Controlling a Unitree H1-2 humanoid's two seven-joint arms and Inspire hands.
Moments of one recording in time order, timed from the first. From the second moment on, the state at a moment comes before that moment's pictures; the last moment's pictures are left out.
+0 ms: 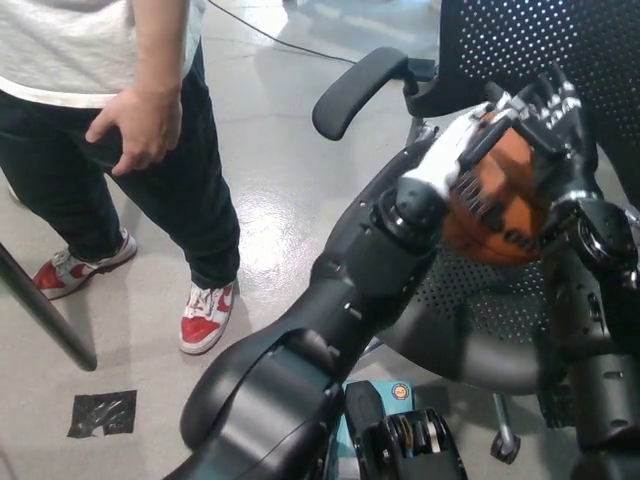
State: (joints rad) left_arm -1.25 -0.26 -0.13 1.27 0.15 0.01 0.09; right_arm -0.81 -0.07 -0.24 0.56 0.32 0.07 -0.14
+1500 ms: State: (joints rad) left_arm -0.03 0.18 -0.20 -0.15 0.28 -0.08 -0.01; right_arm 0.09 -0.18 0.03 -0.33 0.10 -0.03 -0.12
